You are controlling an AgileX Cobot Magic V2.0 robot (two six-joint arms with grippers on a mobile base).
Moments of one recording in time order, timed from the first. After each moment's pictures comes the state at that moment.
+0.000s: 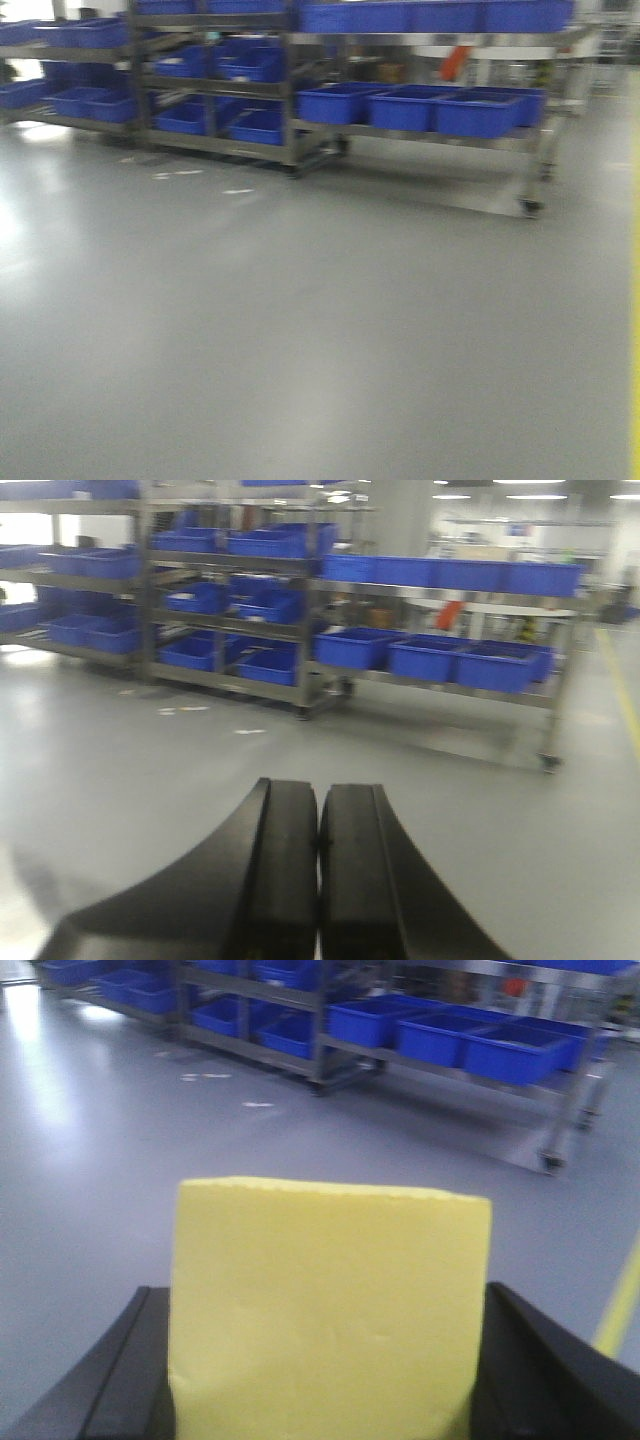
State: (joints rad) left arm -0.06 -0.01 0.01 0.10 -0.01 -0.20; right arm 0.17 0.50 -0.56 0.01 0.26 -0.01
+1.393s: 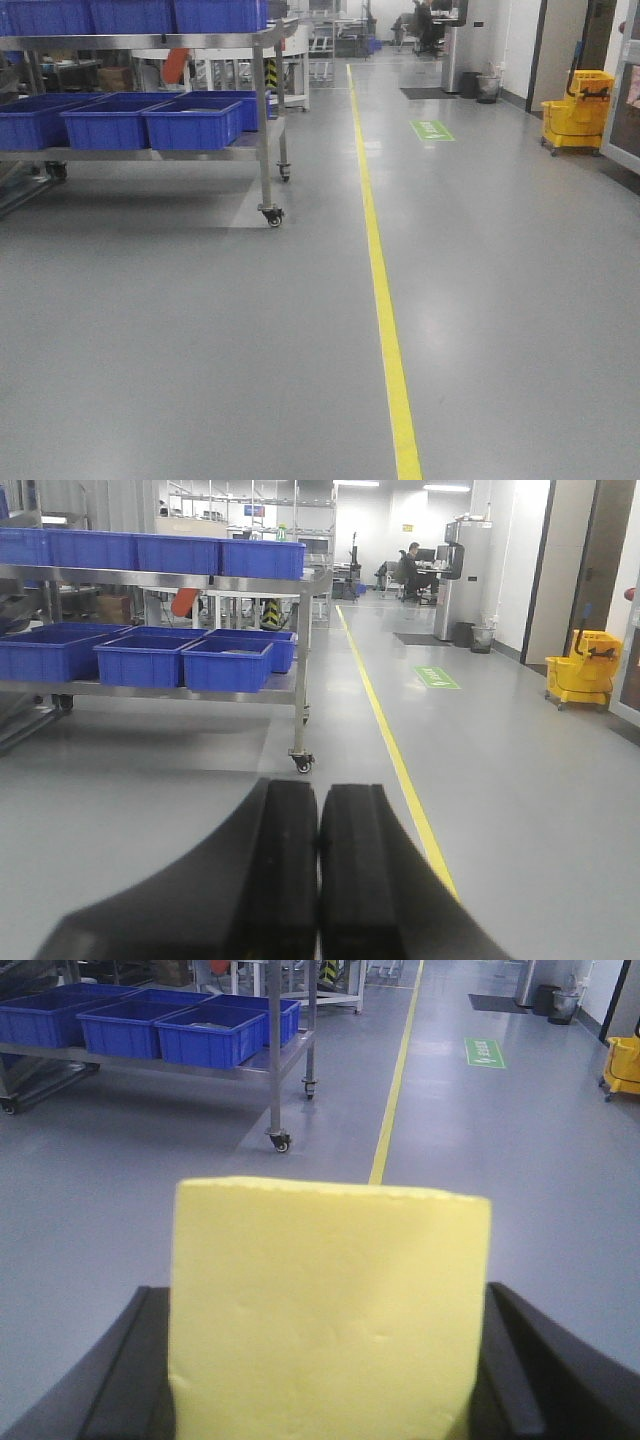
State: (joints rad) left arm -0.06 -0.01 0.01 0.10 -0.01 -0.20; right arm 0.17 0.50 -0.56 0.01 0.26 -0.01
